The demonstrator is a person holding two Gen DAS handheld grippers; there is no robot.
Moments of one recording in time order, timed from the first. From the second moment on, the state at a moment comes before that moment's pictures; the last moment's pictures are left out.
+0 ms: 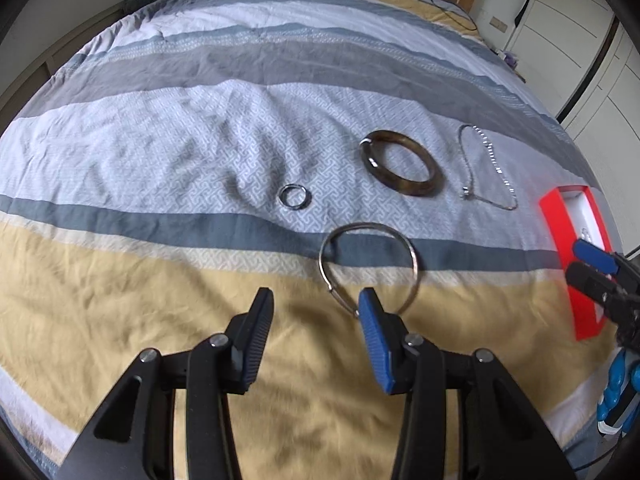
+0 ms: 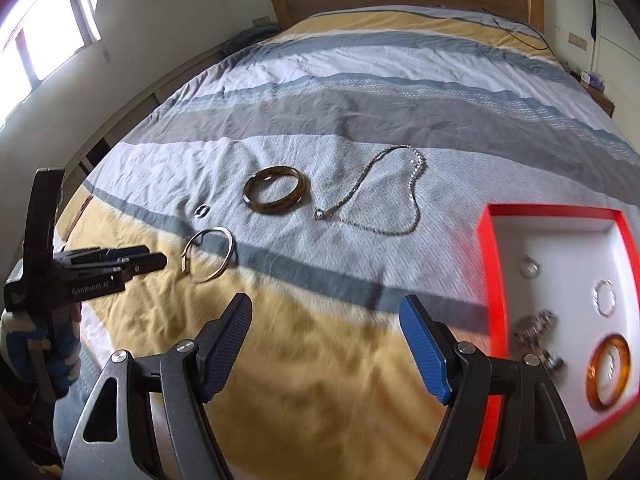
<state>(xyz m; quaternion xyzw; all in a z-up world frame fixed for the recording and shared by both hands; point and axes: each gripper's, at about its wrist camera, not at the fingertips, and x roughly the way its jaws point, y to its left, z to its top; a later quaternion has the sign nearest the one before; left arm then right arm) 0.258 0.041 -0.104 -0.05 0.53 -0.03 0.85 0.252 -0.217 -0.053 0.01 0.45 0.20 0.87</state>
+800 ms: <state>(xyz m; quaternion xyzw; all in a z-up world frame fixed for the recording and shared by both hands) 0.282 0.043 -0.144 -0.05 0.50 -0.04 0.86 0.389 -0.190 -0.116 0.03 0.45 0.11 0.89</state>
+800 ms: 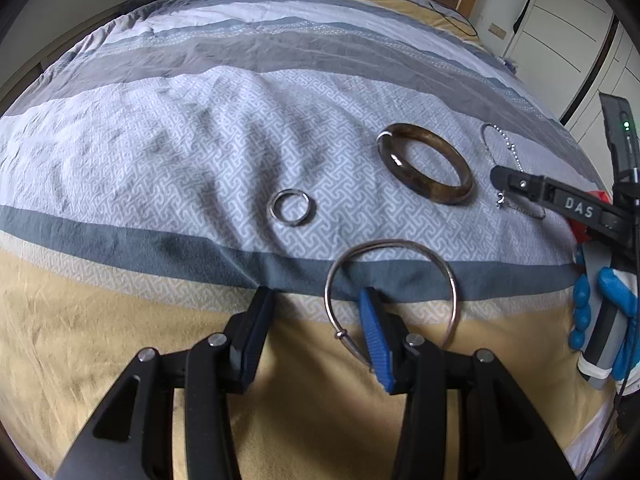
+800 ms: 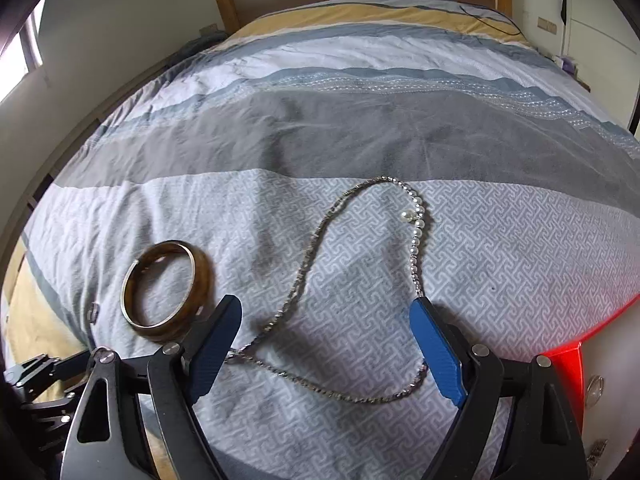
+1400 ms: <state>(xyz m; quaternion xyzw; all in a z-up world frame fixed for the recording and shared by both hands) 0.271 0.023 -0.136 -0.09 0.51 -0.11 0.85 0.366 -0.181 -0.133 0.08 0.49 0.20 0.85</state>
